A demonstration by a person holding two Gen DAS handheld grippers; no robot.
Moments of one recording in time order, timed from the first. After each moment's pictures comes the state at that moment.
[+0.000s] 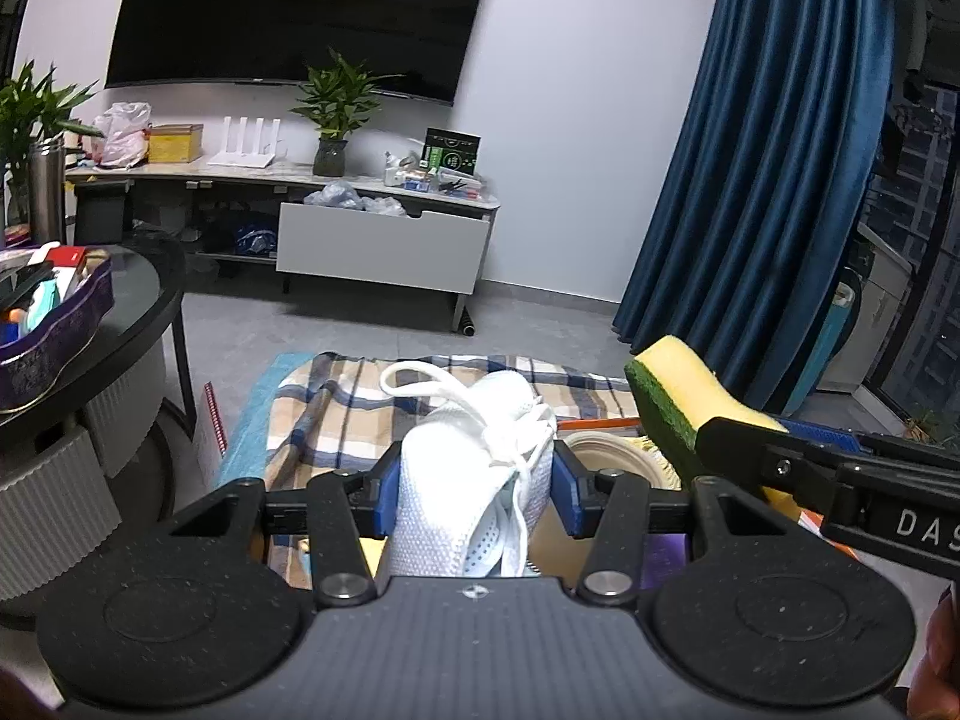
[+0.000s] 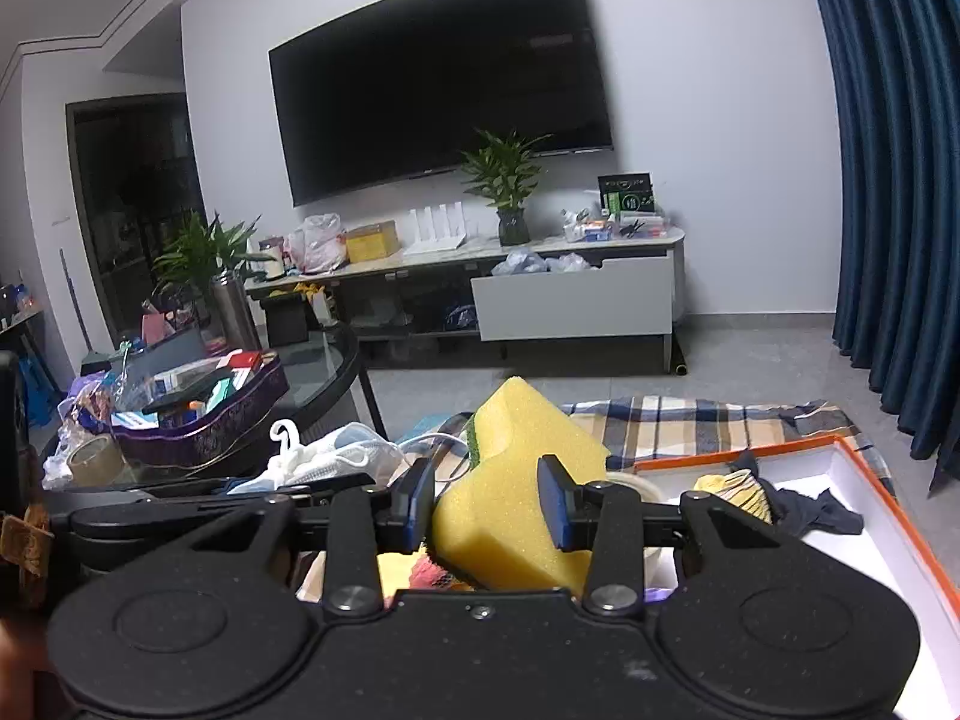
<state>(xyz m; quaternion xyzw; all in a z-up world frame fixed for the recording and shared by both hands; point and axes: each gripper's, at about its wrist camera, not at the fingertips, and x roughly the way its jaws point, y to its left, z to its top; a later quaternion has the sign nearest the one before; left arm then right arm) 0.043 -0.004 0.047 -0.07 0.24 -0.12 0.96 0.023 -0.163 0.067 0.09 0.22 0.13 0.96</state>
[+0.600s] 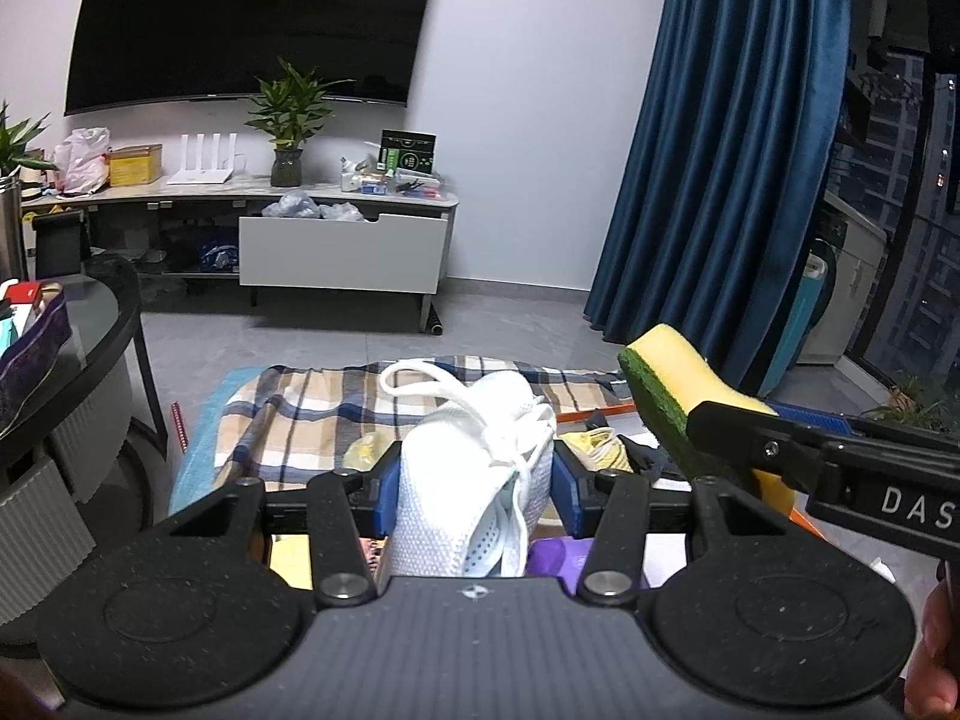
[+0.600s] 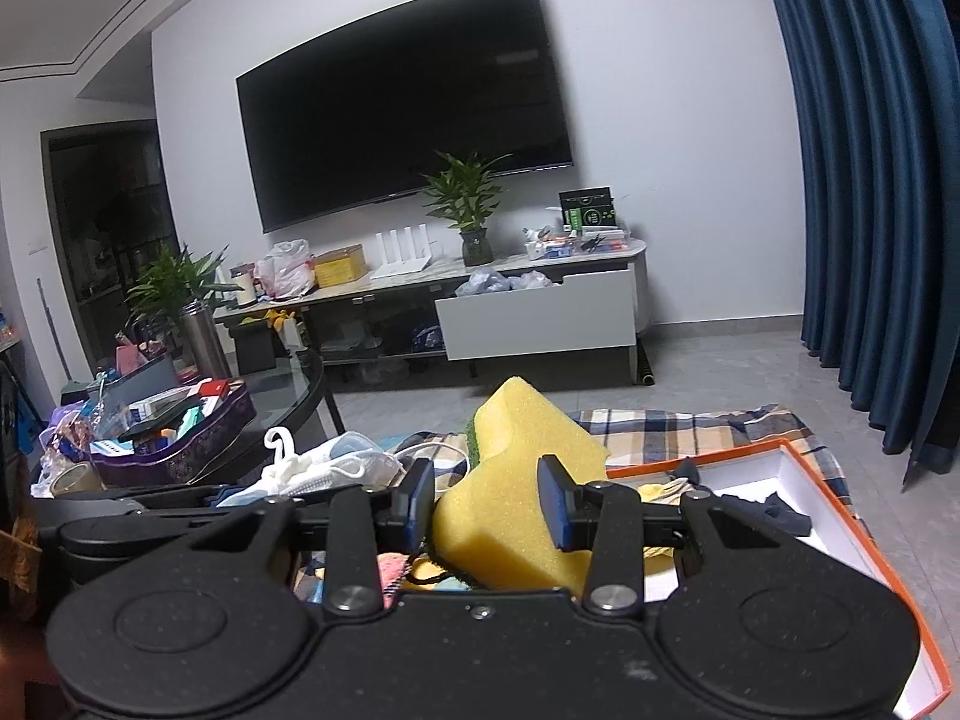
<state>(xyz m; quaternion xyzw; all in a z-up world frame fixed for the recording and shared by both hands) 0.038 -0.040 0.051 -0.04 0.24 -0.15 0.96 0.010 -0.202 0.070 0.11 0.20 0.10 0.97</state>
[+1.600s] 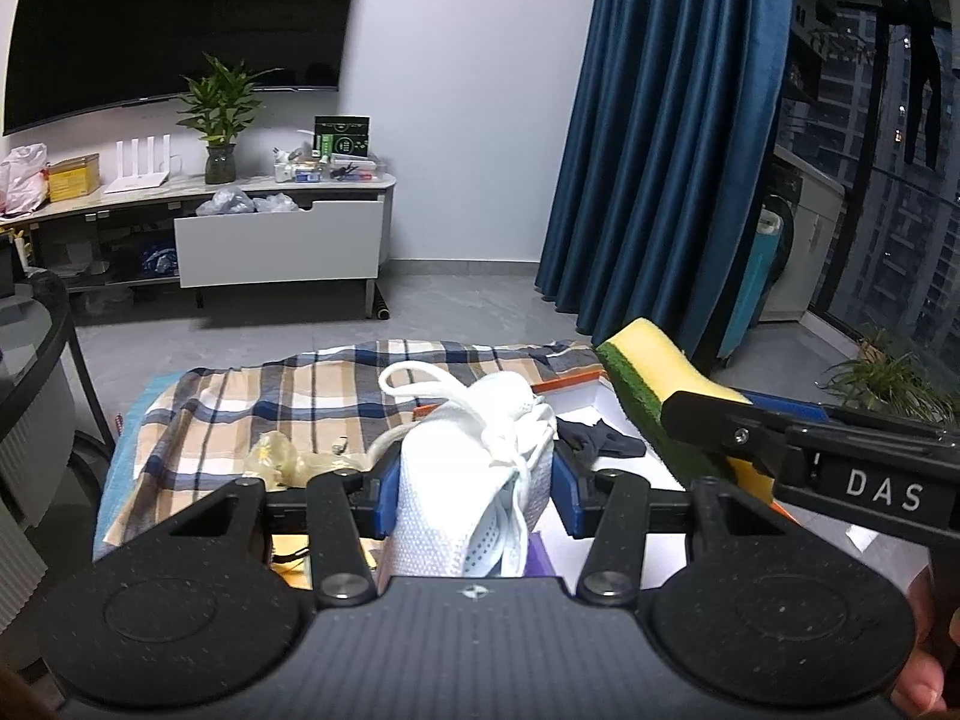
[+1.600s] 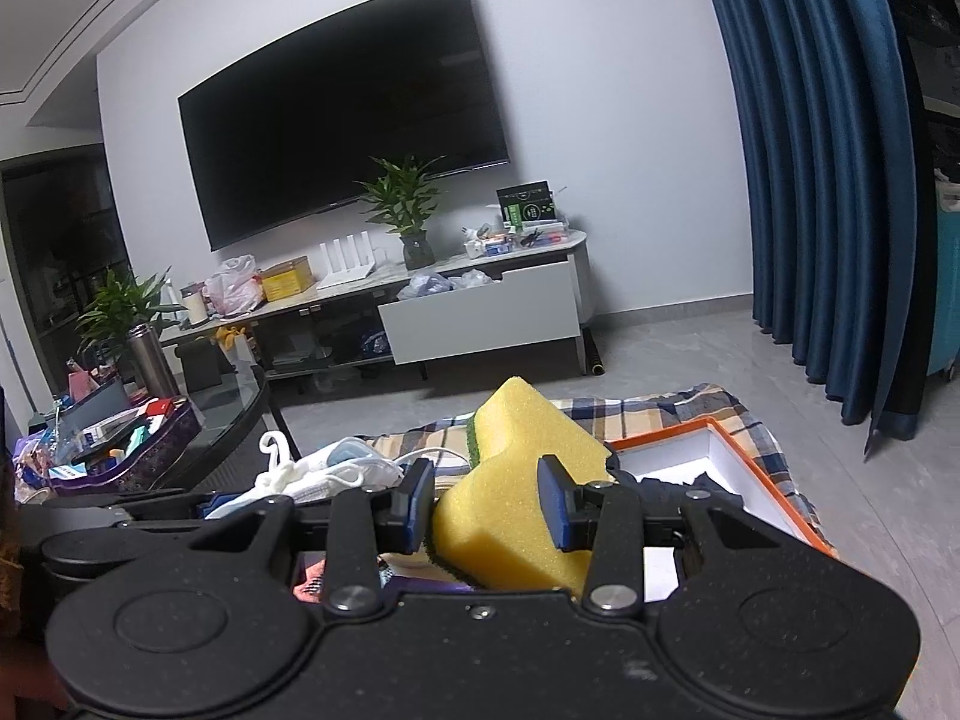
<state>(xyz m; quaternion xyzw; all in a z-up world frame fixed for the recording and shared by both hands) 0.050 -0.086 0.045 0.00 0.26 -0.20 0.95 0.006 -0.252 0.054 0.14 0.21 0.05 0.97</state>
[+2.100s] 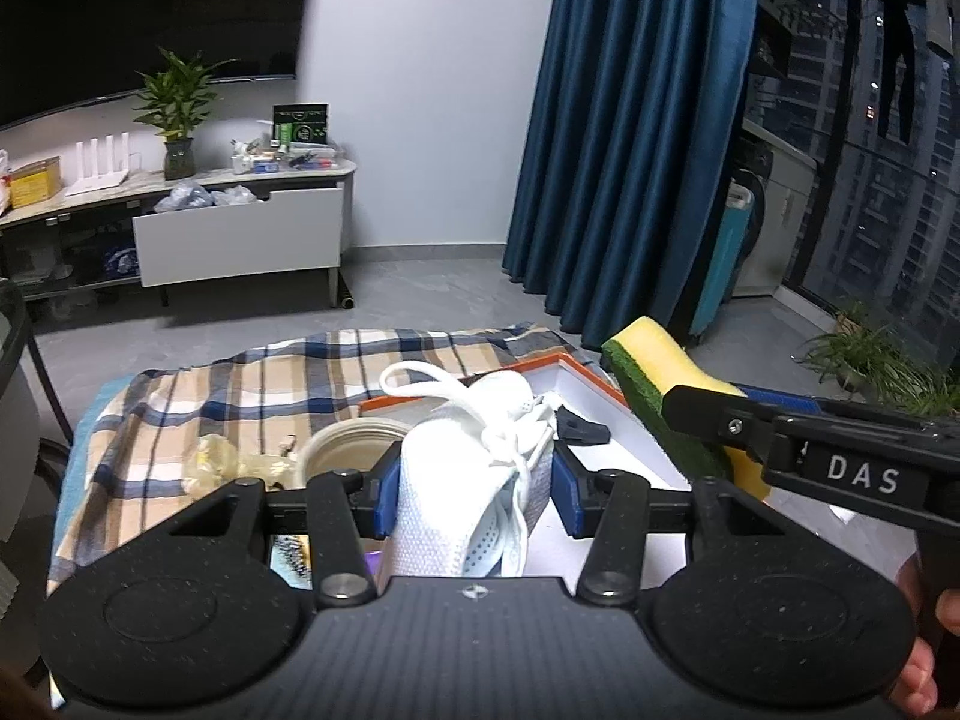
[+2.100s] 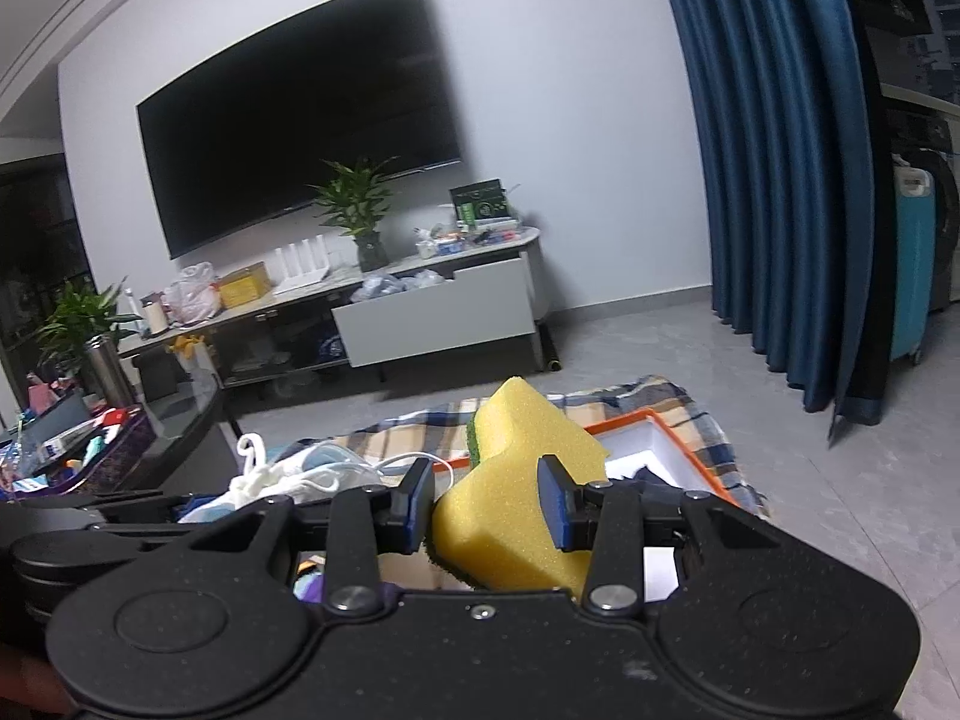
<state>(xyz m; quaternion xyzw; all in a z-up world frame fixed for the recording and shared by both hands) 0.061 -0.113 0.038 0.01 0.27 -0.23 0.93 0.009 -0.284 0.039 0.15 0.21 0.01 0.97</state>
